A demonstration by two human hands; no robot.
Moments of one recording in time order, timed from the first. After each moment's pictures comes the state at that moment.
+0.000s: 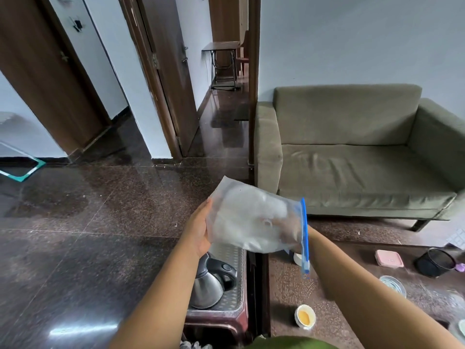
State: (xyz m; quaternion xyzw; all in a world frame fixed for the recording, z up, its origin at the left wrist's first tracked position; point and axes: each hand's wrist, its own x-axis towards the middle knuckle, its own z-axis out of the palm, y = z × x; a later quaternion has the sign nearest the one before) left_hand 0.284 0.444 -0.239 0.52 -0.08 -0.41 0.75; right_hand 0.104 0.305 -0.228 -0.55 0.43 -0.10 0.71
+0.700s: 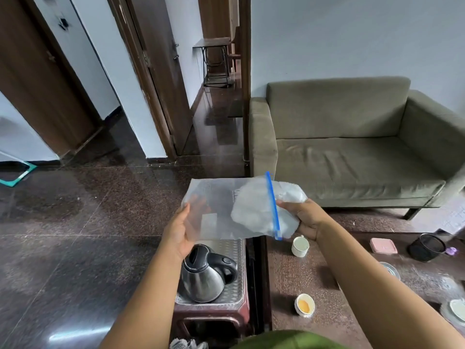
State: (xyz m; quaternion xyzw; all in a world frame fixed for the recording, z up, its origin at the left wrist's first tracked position) left_hand 0.315 0.484 -0.262 0.48 -0.05 -0.40 0.78; right_hand 0.101 0.280 -0.223 -0.43 0.37 -0.17 0.81
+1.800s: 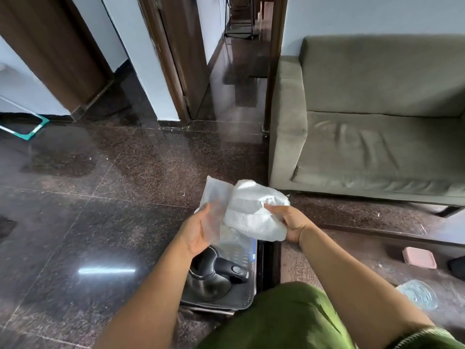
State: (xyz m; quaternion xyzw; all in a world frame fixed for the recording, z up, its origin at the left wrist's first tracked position) left_hand 0.375 0.431 -0.336 0.46 0.05 -0.51 0.72; right_hand 0.226 0.234 -0.333 -0.36 0.35 0.01 0.86
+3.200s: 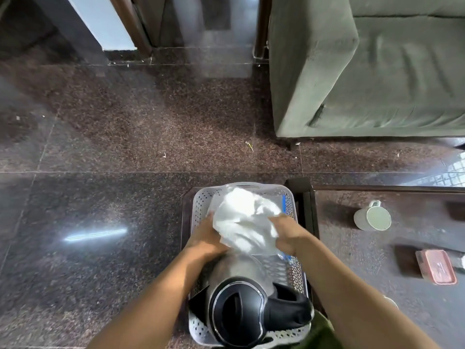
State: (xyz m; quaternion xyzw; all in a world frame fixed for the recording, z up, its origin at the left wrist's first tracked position) left_hand 0.491 0.427 -0.572 0.80 -0.40 -0.41 0.15; right_hand 0.346 0.283 -0.548 -0.37 0.51 0.04 0.78
